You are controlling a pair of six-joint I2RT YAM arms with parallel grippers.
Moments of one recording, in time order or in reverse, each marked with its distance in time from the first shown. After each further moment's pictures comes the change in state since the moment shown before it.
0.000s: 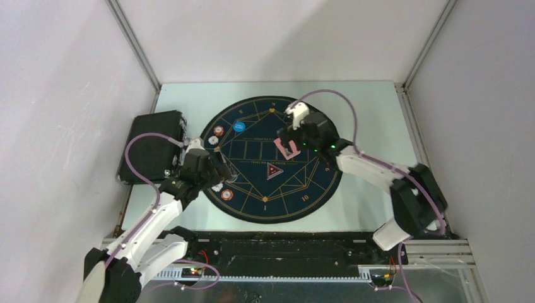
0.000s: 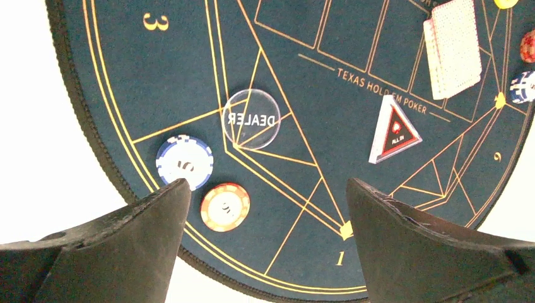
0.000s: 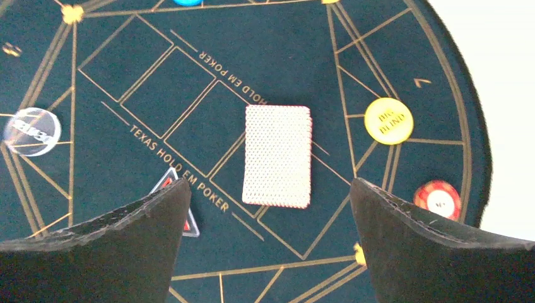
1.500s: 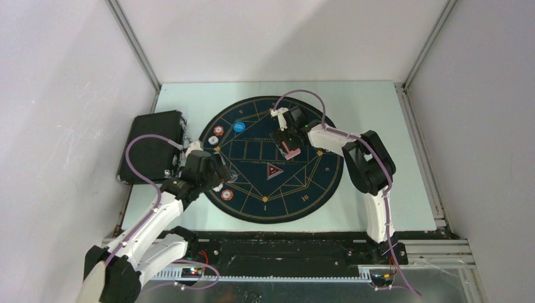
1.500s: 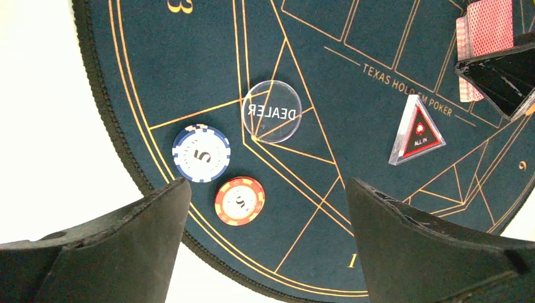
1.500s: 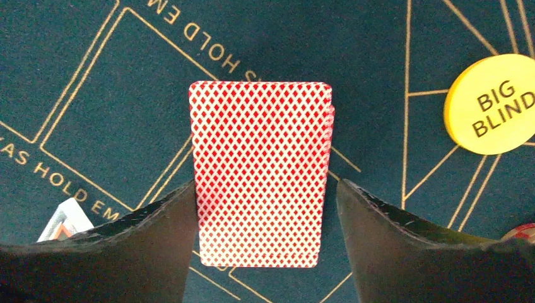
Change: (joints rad) left arm -0.018 -0.006 -0.021 -0.044 -0.048 -0.042; right arm -0.025 0.600 0.476 -0.372 -0.020 -0.072
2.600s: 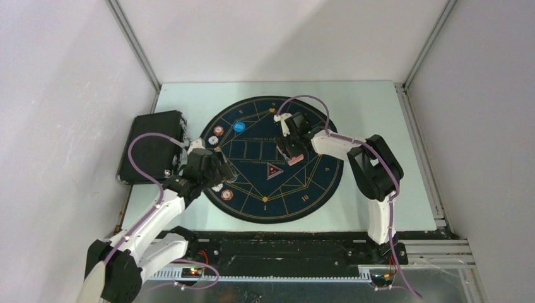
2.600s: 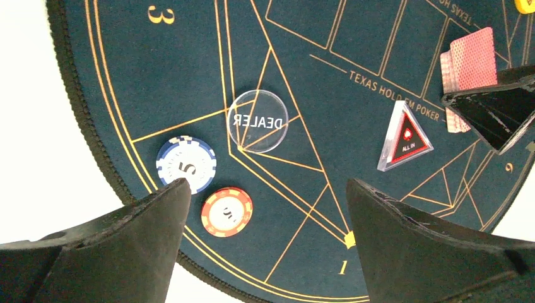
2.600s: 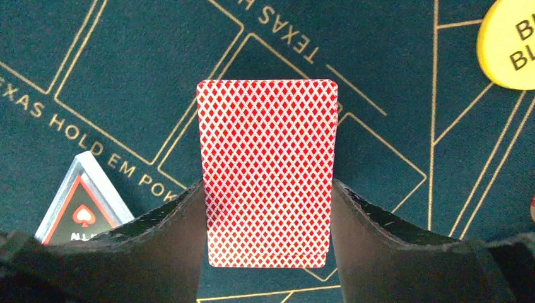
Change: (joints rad) left arm 0.000 0.042 0.000 0.057 0.012 -0.002; right arm 0.030 -0.097 -0.135 0.038 0.013 0.071
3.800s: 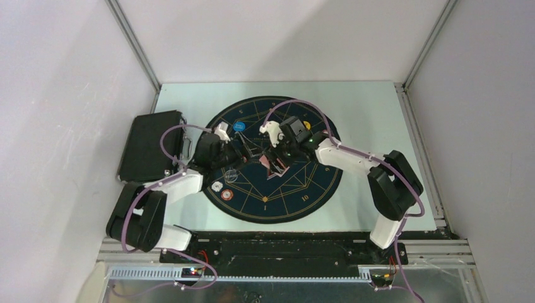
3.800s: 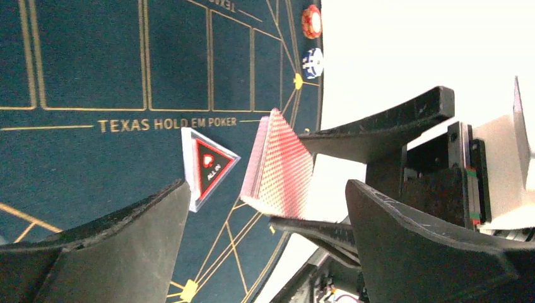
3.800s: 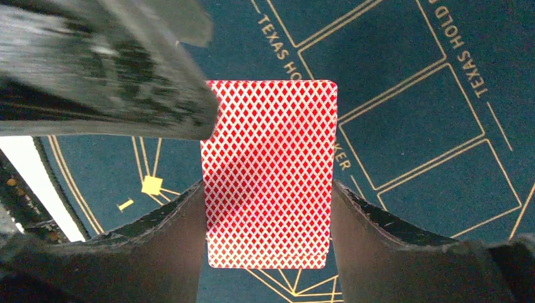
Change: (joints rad) left arm 0.036 0.423 0.007 0.737 0.566 -0.210; right arm 0.115 -0.227 -0.082 -0.068 -0.251 -0.125
